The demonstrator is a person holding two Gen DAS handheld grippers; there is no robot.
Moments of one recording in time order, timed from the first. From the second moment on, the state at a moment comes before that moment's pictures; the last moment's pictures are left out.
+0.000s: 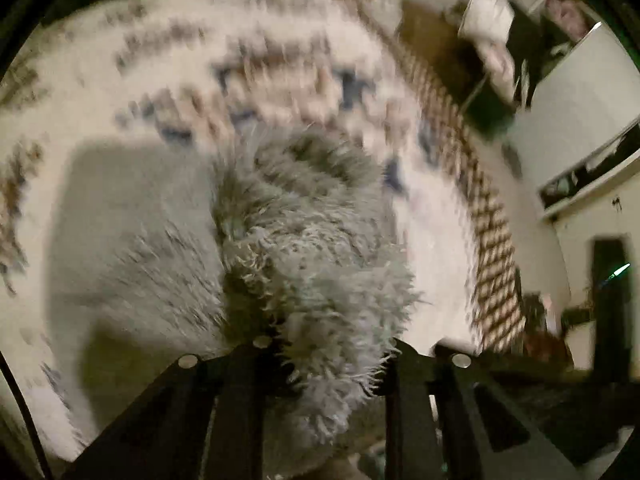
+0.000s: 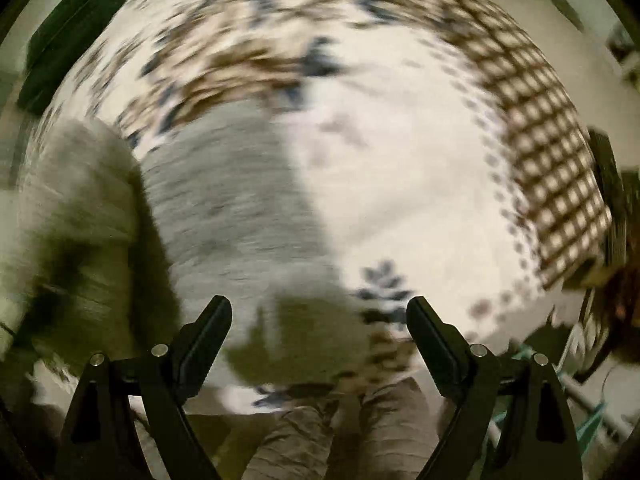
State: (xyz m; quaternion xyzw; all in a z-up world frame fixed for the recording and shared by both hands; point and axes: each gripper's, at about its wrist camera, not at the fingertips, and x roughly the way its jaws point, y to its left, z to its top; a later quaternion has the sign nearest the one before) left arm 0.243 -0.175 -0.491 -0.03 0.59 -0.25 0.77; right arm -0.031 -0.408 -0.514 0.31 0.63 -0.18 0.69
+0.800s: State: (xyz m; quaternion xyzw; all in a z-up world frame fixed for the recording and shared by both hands) left arm 0.260 -0.009 -0.452 -0.08 0.58 -0.03 0.81; right arm 0.044 -0.358 -0.498 0.34 0.60 0.04 0.73
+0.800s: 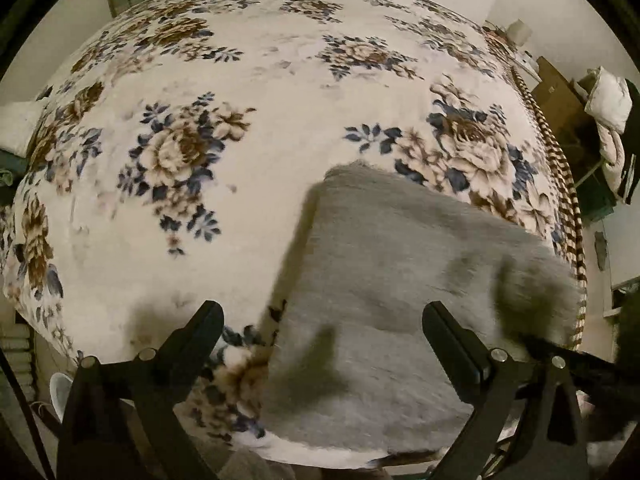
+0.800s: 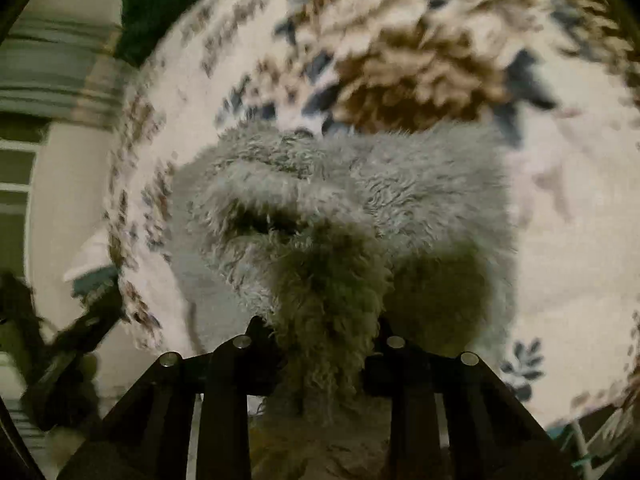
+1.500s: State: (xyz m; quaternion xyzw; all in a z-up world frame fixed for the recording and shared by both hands) left arm 0.294 -0.104 -0.513 -0.03 0.62 -0.09 0.78; right arm 0.050 -0.445 -0.513 0.31 0.62 -0.04 0.72
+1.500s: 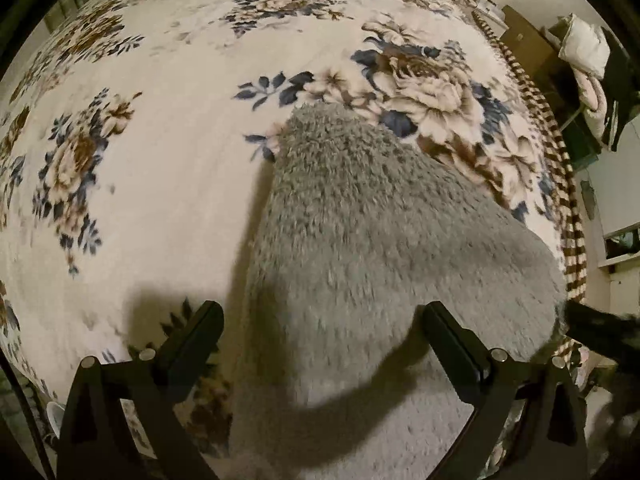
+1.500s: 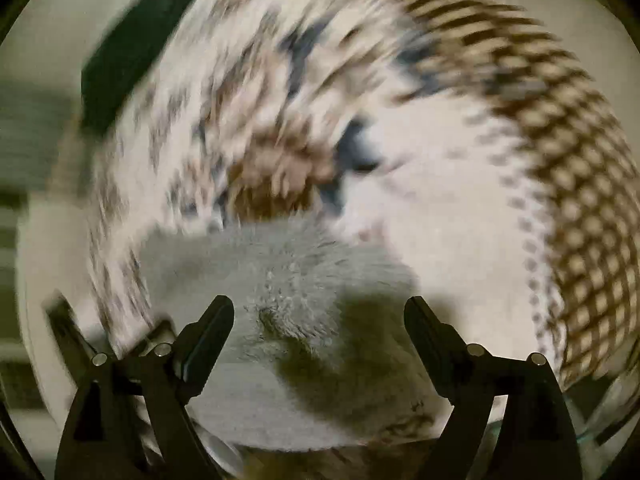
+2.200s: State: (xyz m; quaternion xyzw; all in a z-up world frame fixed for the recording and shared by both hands) left arm 0.367 -0.103 -0.517 -0.08 0.63 -0.09 0.76; right arm -0.085 -0.438 -0.610 0.56 0.64 -0.17 0.50
